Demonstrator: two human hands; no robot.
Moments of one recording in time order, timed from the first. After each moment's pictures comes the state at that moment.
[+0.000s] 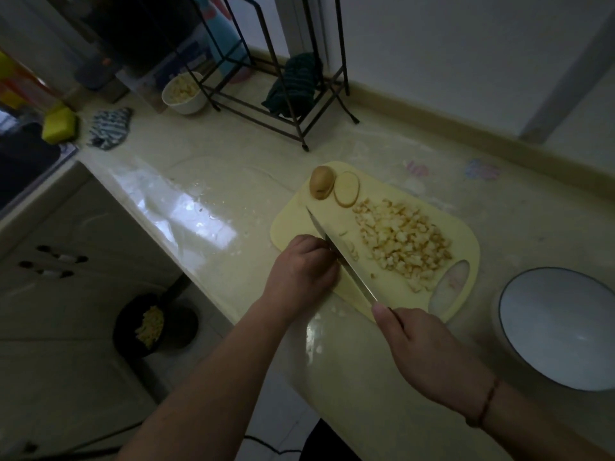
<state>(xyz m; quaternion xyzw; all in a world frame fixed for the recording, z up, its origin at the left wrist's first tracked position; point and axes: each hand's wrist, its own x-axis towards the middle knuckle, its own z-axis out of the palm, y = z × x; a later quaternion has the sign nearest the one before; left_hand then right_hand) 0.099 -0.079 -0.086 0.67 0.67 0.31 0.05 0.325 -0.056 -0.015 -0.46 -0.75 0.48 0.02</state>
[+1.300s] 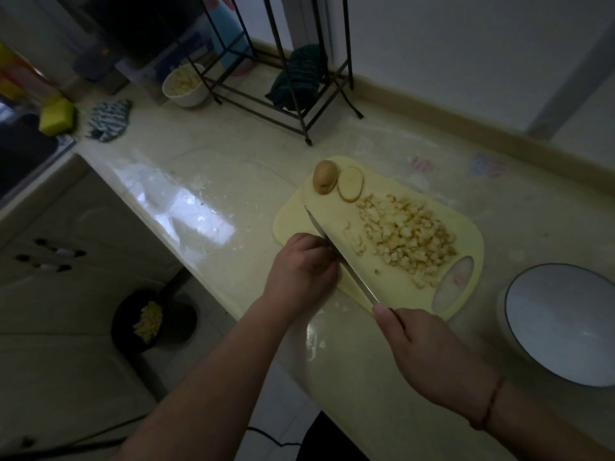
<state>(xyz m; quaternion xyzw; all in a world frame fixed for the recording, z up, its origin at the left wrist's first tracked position) 0.101 -0.085 -0.087 0.66 0.68 0.33 0.04 0.324 -0.063 -0.014 -0.46 -0.75 0.47 0.01</state>
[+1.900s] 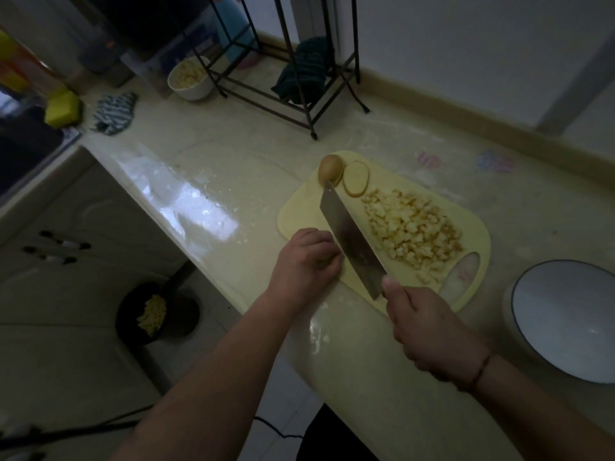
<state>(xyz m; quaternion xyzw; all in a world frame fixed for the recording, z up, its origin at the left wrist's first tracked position) 0.100 -0.085 -0.090 0.65 0.68 0.35 0.05 0.311 -0.052 -0.023 -0.50 -0.68 0.54 0.03</state>
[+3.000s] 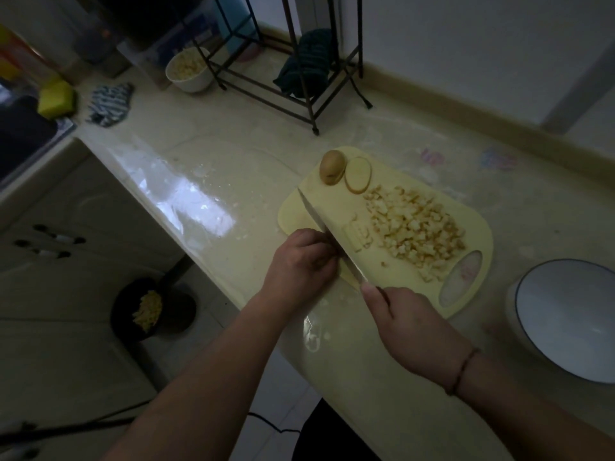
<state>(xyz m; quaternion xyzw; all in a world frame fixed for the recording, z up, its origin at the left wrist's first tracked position) 0.095 -0.097 -0.094 0.64 0.69 0.34 0.06 0.296 -0.059 -0.020 -0.45 -0.77 0.45 0.02</state>
